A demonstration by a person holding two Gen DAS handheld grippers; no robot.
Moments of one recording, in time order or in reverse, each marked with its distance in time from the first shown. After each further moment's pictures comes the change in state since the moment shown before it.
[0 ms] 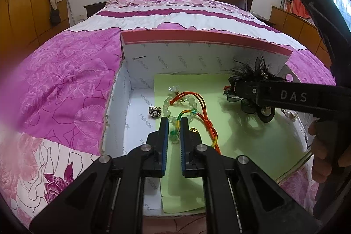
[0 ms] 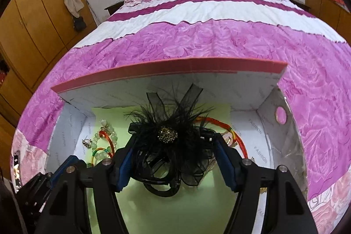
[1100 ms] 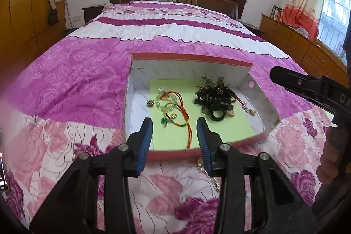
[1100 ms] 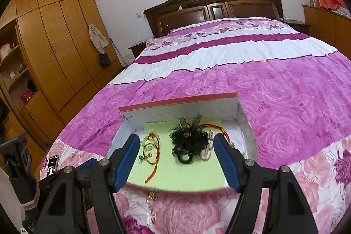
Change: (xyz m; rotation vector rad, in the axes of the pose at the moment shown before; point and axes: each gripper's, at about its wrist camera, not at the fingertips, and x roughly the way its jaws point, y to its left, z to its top) left arm -0.087 -0.002 -0.007 -0.027 -0.021 -0.078; right arm -0.157 -0.001 -0.055 0.002 -0.275 0.130
